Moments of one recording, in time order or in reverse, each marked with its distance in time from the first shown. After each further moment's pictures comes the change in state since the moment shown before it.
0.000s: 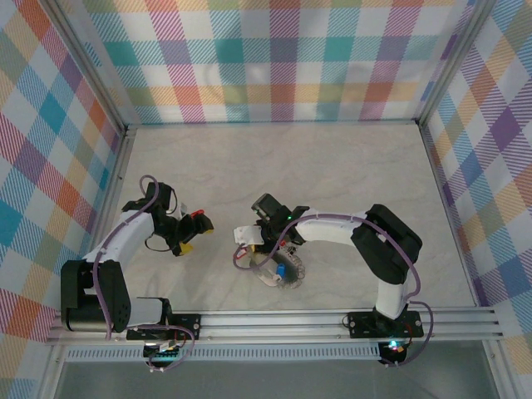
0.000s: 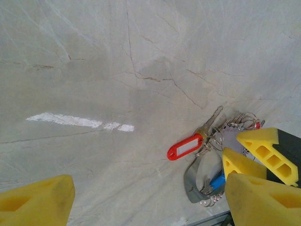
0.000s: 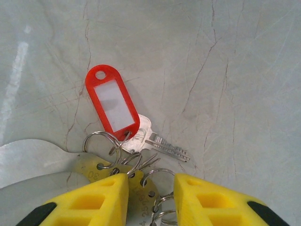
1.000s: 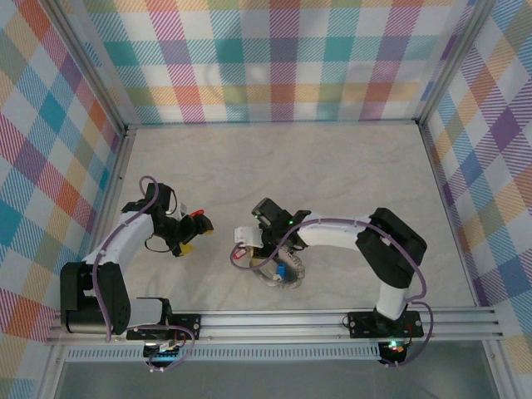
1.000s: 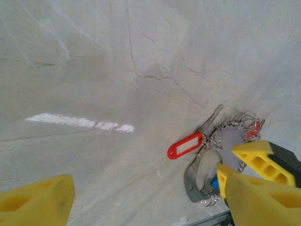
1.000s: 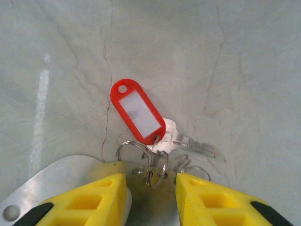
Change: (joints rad) left arm 0.000 -0.014 -0.009 0.001 0.000 0.000; right arm 0.021 -0.060 -0.047 0.002 -0.023 0.200
